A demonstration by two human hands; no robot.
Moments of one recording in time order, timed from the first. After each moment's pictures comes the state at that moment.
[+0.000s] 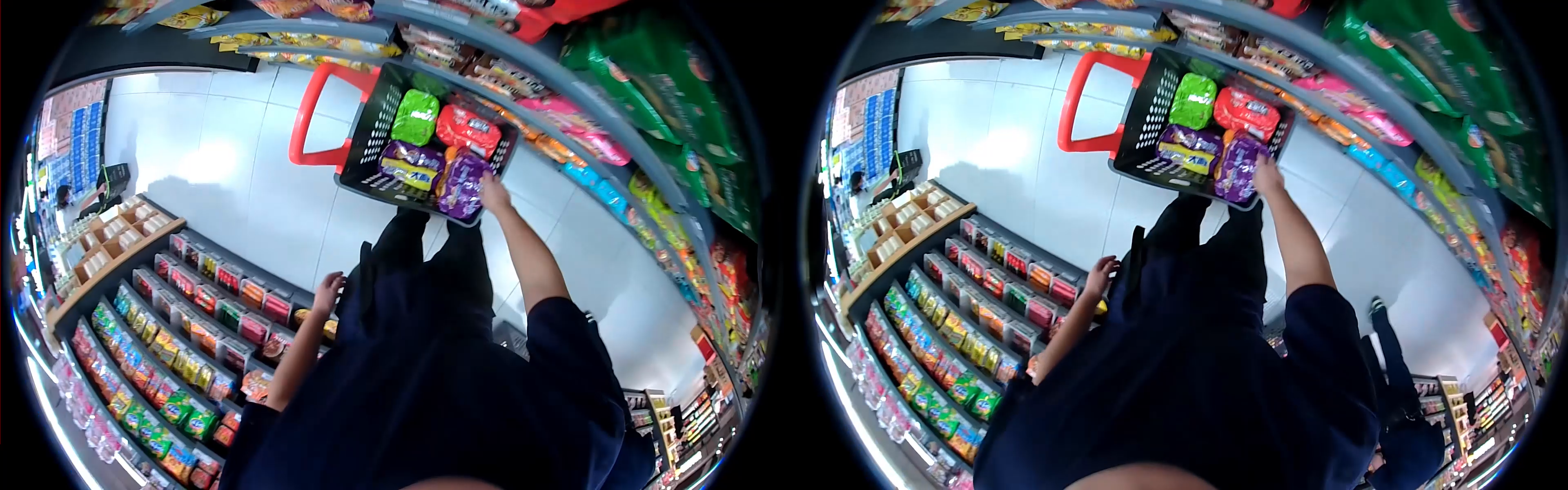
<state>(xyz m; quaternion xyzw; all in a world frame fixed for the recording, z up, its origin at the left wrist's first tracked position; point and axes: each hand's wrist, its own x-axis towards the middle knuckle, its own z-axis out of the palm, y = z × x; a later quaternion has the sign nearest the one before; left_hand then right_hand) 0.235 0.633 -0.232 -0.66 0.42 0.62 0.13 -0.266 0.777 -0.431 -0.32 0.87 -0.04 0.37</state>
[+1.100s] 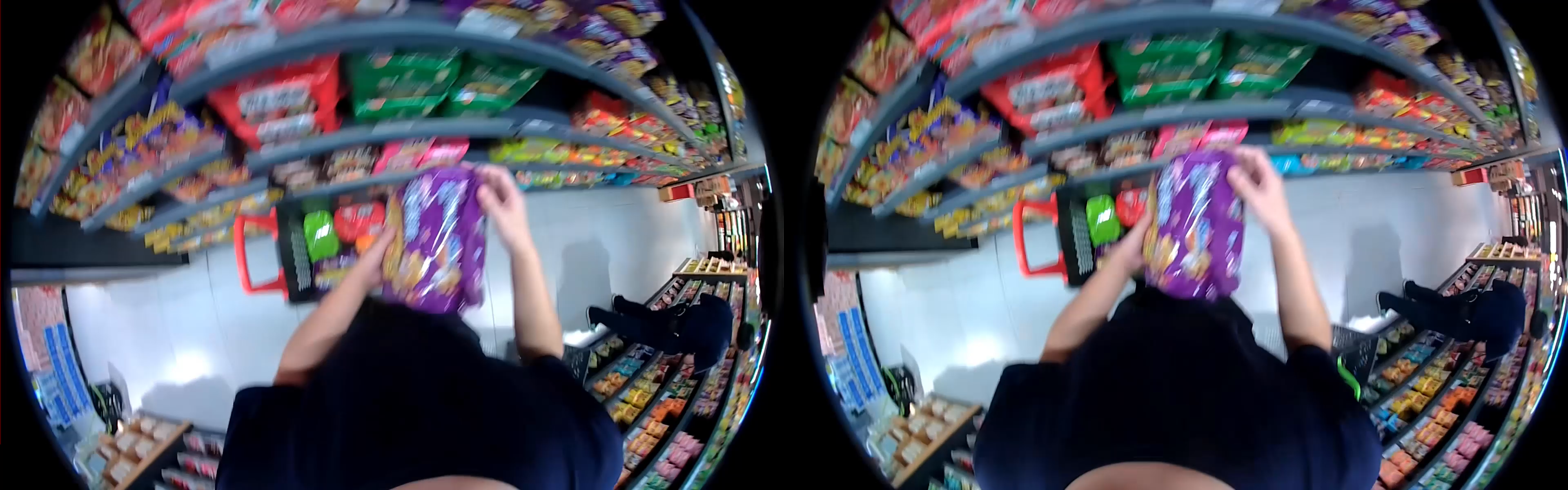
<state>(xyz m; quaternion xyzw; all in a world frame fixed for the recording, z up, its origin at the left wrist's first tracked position) -0.154 0.656 -0.104 -0.22 0.19 0.91 0.29 -0.266 0.868 0.079 -0.16 0.70 -0.69 0.12</state>
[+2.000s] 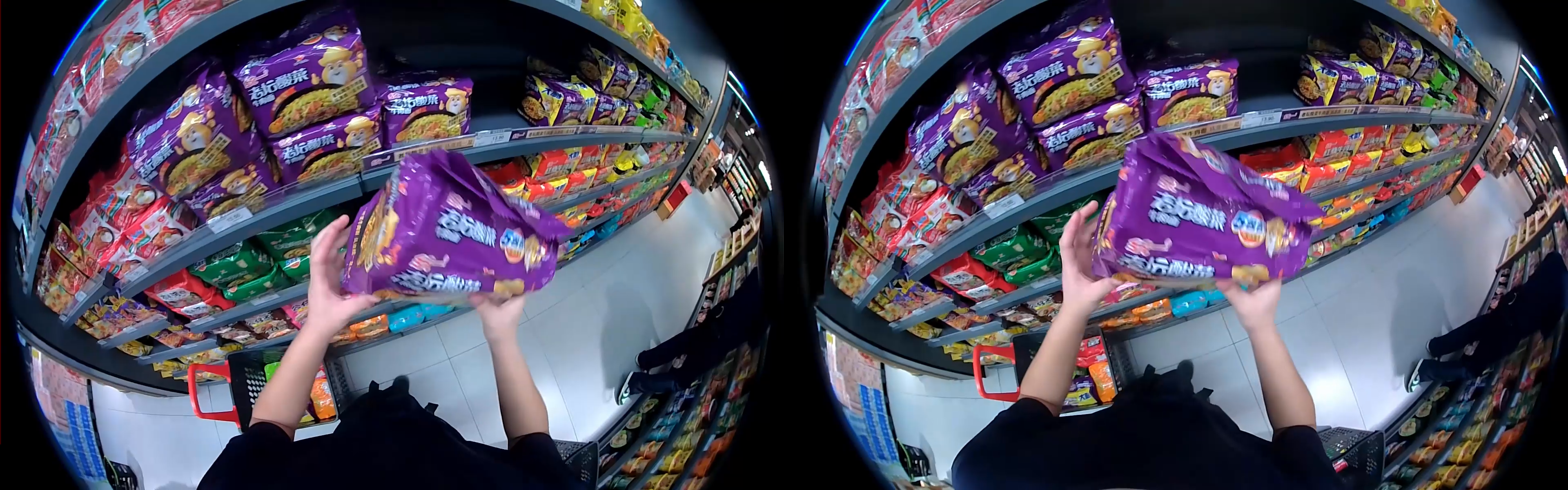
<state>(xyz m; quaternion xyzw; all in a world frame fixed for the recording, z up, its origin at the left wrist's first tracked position) -0.413 0.996 0.182 0.28 0.64 0.65 -0.28 -0.410 1.250 0.117 -0.13 0.53 -0.81 -0.20</state>
